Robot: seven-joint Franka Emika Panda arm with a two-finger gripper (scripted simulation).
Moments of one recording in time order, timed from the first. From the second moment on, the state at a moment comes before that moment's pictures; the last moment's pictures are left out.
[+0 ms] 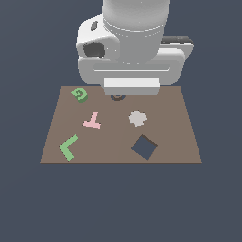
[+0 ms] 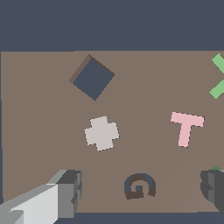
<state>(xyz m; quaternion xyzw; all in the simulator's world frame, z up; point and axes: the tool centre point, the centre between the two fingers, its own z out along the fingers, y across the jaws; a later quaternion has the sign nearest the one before) -0.007 0.019 0.160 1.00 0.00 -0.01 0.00</state>
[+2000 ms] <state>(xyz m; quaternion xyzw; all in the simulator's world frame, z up) -0.093 -0.114 0.072 0.96 0.28 0.00 0.00</state>
